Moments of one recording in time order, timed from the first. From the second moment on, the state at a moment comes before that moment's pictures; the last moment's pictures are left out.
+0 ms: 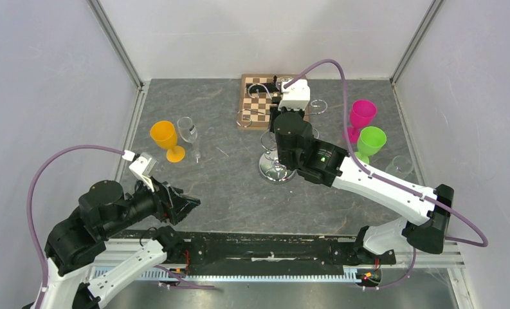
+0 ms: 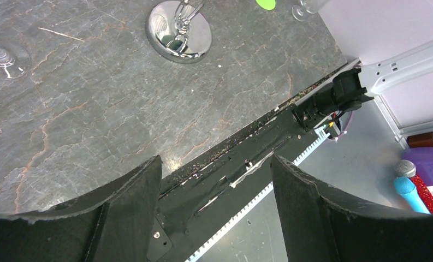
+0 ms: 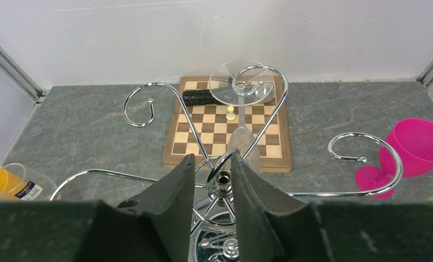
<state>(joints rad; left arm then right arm) -0.73 0.45 1.21 -1.14 0.08 -0.44 1.05 1.39 1.40 -0.12 1.03 0.18</state>
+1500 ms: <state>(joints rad) -0.73 0.42 1.21 -1.18 0.05 -0.44 1.05 1.42 1.38 -0.08 1.05 0.19</state>
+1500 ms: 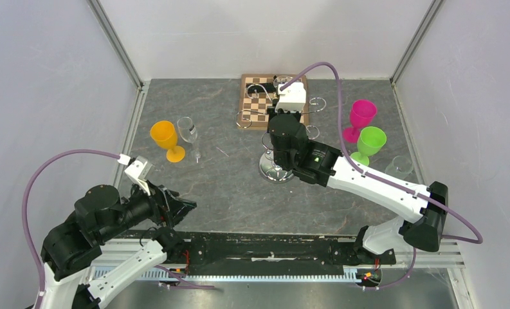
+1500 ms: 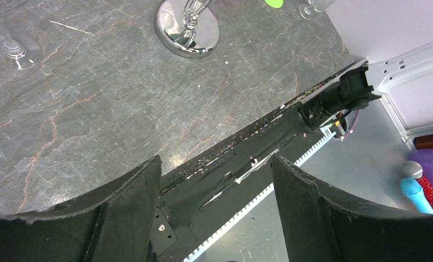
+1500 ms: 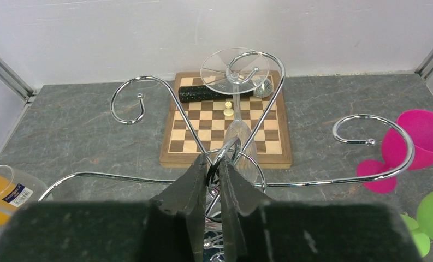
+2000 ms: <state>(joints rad) -0.73 0.42 1.21 -1.18 0.05 -0.44 1.05 1.38 1.33 -0.04 1.02 0.18</state>
